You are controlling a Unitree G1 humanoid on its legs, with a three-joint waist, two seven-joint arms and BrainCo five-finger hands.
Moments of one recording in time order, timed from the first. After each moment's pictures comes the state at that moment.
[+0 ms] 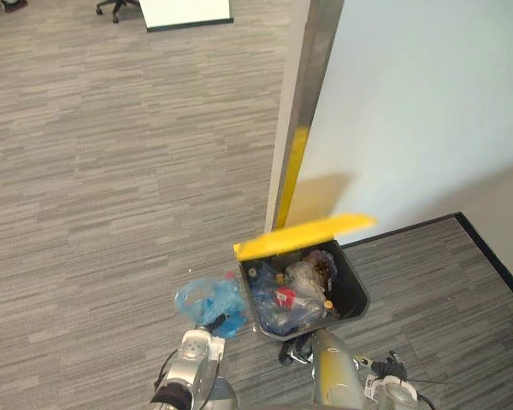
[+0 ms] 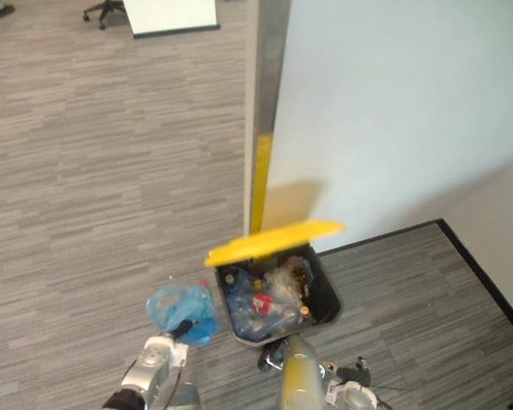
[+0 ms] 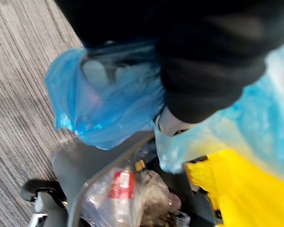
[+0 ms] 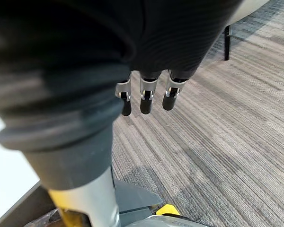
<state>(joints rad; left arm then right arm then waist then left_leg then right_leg) -0.09 0.05 -0.10 0.84 0.02 -0.10 0.07 0.06 -0.04 -0.39 0.88 -0.04 -0.01 -0.20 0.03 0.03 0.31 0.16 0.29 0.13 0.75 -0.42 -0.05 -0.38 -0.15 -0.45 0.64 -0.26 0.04</state>
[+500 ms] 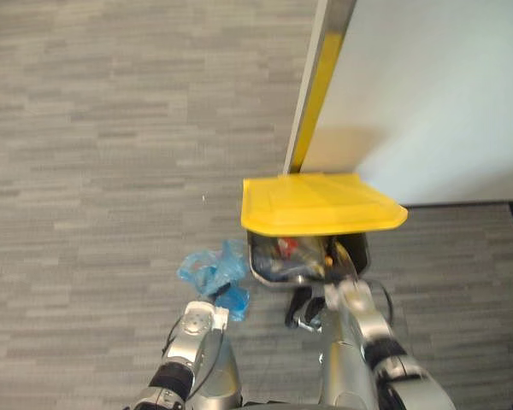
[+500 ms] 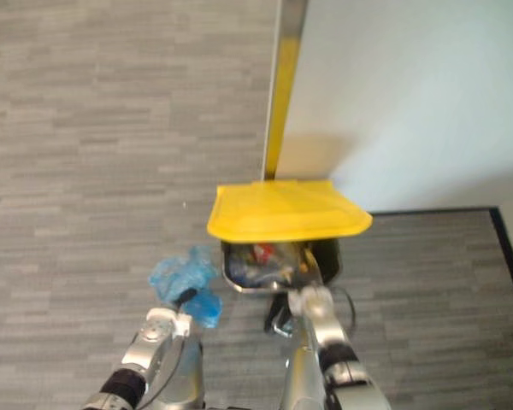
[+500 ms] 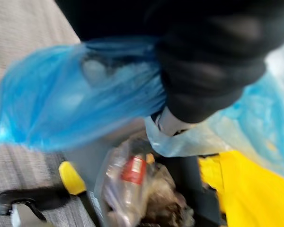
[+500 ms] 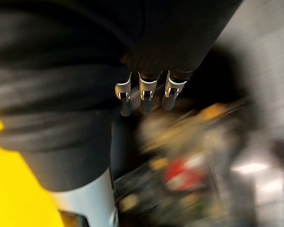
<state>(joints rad) -0.17 0.10 -0.11 0.57 -0.07 -0.12 0.12 -0.54 -0.09 0.06 0.75 0.00 -0.04 -0.19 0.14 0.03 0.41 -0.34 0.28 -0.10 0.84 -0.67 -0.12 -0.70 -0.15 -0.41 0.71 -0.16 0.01</state>
